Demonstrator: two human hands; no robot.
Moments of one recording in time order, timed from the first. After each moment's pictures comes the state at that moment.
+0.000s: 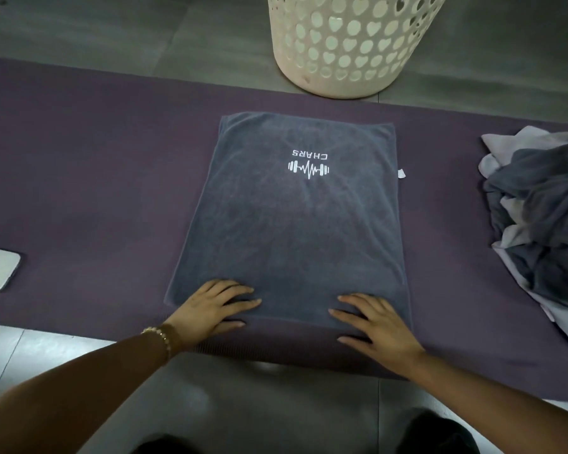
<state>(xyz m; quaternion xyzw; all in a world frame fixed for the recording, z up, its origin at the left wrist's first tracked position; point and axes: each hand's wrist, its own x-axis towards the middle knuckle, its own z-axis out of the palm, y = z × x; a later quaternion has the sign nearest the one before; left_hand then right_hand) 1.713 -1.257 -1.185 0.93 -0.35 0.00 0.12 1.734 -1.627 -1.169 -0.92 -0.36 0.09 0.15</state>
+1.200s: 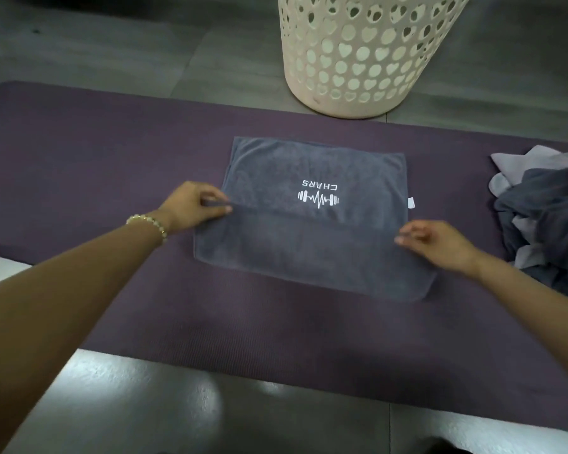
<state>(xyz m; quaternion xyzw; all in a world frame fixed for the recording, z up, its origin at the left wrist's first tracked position) 1.866 -1.216 -1.063 0.93 0.06 -0.10 0.35 1.892 -1.648 -1.079 -0.91 -0.06 0.20 0.37</state>
